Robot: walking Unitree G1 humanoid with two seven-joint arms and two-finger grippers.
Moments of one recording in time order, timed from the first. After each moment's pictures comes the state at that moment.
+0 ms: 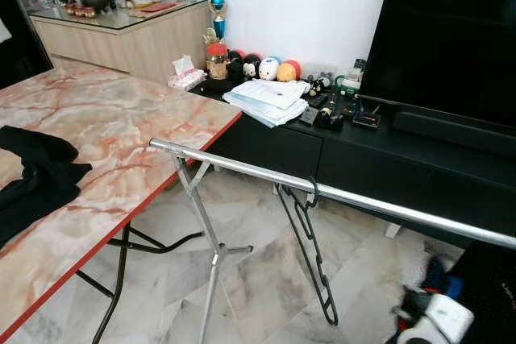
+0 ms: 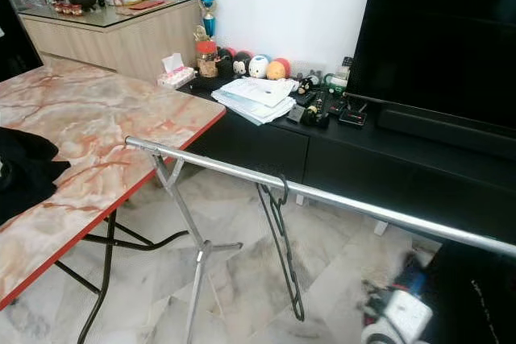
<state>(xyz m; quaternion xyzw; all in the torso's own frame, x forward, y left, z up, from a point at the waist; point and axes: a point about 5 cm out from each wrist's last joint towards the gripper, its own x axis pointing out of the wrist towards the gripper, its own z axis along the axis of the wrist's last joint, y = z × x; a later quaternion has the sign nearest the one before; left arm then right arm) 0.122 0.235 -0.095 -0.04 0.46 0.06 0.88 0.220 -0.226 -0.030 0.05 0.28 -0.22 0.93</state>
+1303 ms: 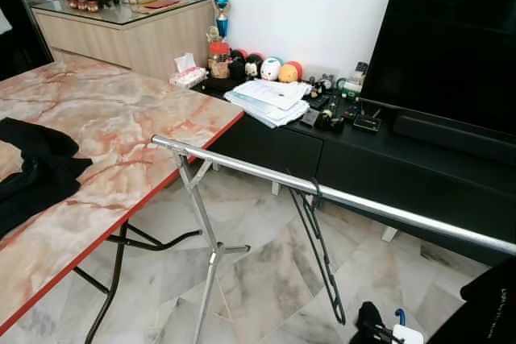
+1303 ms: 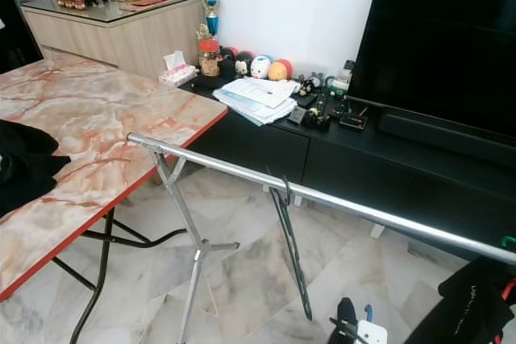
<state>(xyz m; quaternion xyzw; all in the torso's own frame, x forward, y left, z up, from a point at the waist) 0.119 0.220 -0.100 -0.06 0.47 0.08 0.88 0.189 -0.216 -0.076 0.07 0.42 -0.16 0.89</state>
